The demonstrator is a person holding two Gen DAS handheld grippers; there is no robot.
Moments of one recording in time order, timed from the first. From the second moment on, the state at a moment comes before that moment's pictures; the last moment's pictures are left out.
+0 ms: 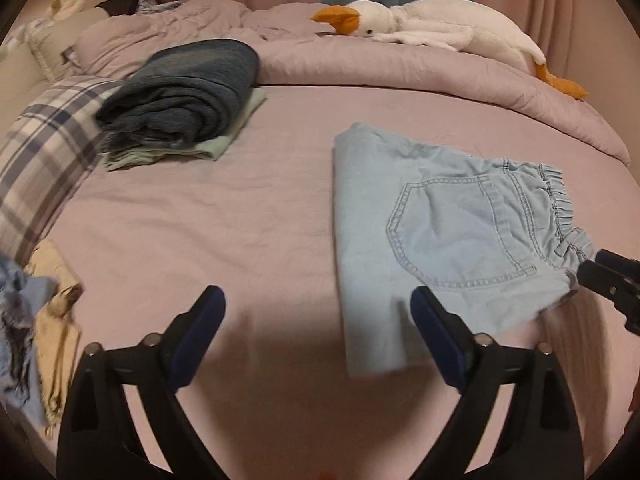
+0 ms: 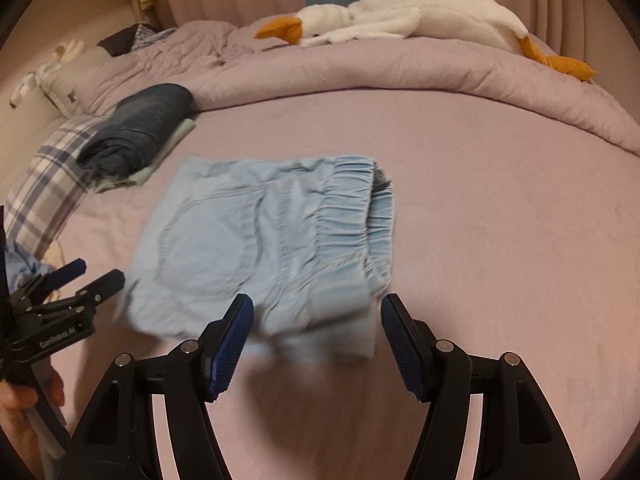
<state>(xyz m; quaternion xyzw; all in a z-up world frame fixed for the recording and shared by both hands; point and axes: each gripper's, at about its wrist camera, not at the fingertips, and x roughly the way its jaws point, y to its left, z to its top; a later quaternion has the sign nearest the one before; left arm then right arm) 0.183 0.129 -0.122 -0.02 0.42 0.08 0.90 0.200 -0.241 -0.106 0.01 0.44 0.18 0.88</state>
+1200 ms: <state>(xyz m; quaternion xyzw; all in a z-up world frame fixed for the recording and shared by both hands) 0.058 0.071 -0.036 0.00 0.38 0.07 0.92 0.077 -0.235 -0.039 -0.02 0.38 0.18 0.91</state>
